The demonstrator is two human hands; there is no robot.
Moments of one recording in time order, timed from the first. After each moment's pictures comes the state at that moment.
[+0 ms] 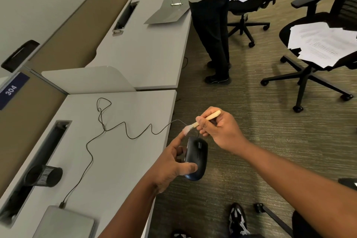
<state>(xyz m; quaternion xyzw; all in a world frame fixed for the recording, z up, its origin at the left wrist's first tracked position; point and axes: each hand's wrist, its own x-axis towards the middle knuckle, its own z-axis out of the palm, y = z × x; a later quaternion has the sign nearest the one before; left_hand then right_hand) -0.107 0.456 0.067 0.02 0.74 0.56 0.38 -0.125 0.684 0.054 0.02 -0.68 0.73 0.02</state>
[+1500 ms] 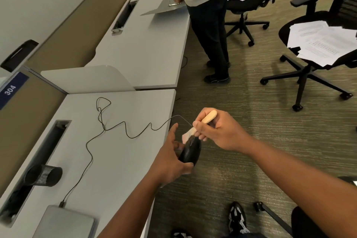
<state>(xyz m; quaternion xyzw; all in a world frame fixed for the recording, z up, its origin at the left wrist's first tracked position) -0.109 0.464 0.072 0.03 0.86 0.43 0.29 -0.118 0.694 0.079 0.09 -0.73 0.68 -0.06</state>
